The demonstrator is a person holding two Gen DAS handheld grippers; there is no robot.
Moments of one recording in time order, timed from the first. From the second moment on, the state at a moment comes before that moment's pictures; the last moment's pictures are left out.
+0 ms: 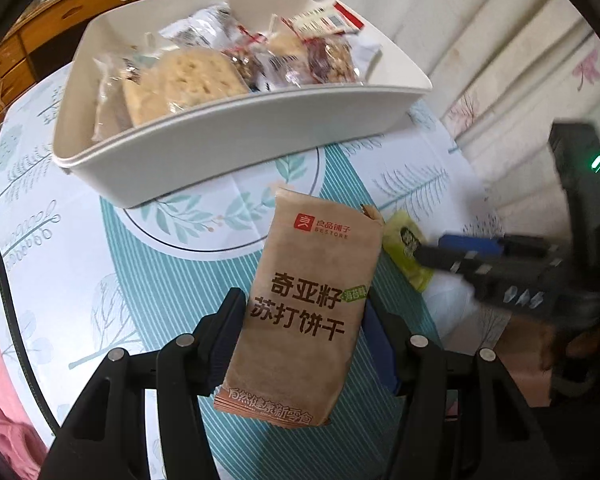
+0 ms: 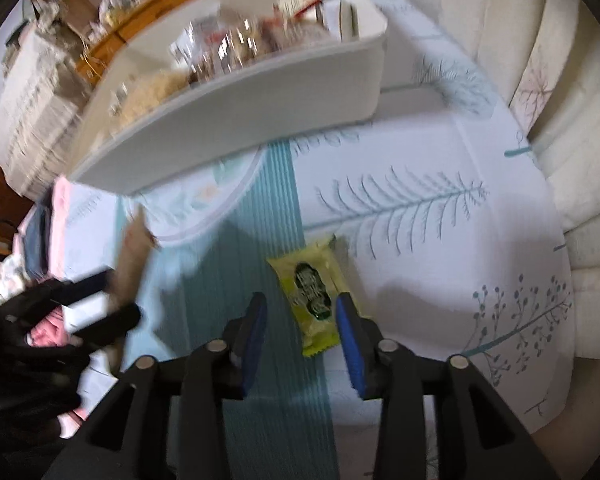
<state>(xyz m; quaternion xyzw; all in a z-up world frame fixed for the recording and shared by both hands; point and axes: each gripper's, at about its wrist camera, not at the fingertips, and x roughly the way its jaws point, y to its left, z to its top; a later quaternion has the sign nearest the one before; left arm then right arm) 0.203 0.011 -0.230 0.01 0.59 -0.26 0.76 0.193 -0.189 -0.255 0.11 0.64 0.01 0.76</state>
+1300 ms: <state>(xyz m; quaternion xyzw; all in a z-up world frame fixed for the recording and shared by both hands) 0.306 -0.003 -0.129 -0.09 0.48 -0.18 0.85 0.302 -0.188 -0.165 0.03 0.52 0.16 0.84</state>
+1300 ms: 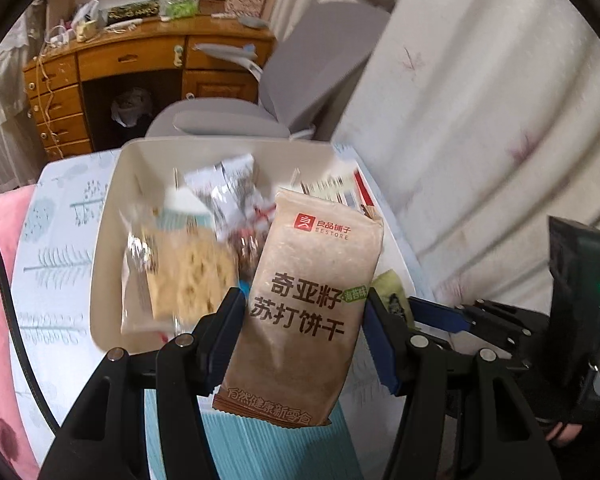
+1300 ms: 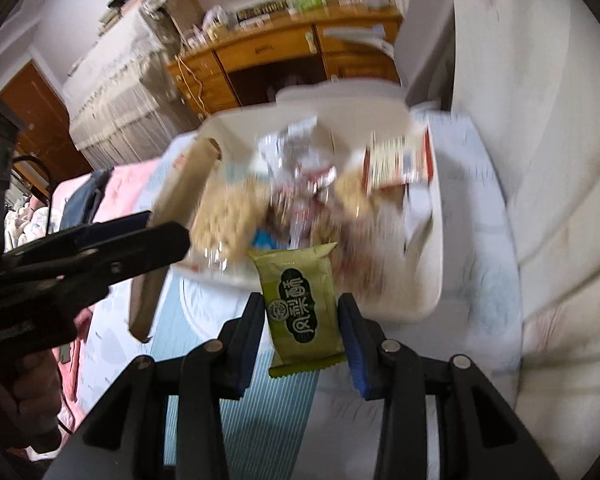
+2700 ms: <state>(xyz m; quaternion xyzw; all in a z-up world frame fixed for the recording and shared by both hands) 0.130 0.104 -0.109 -0.11 0.55 -0.04 0.82 0.134 -0.148 -0.161 0.08 0.60 0.08 0.79</state>
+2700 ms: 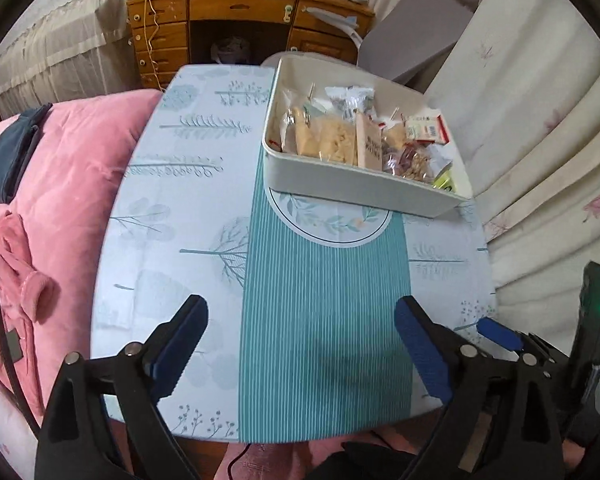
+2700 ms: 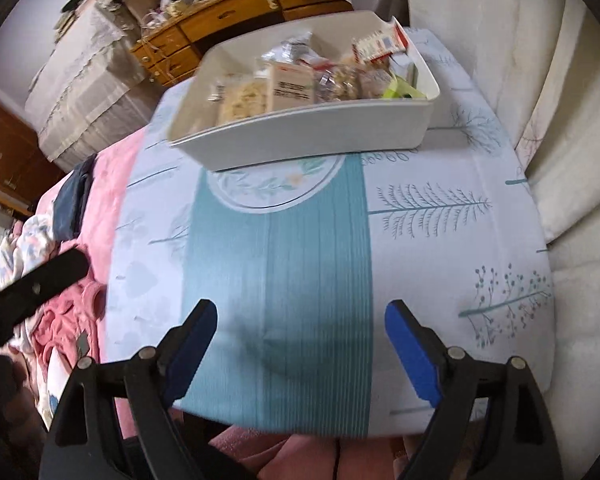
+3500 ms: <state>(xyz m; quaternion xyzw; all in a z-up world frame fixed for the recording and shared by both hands) 0.110 0.058 -0.001 -0.06 0.47 0.03 0.88 0.108 -0.175 -0.021 0.07 0.50 0.07 0.86</state>
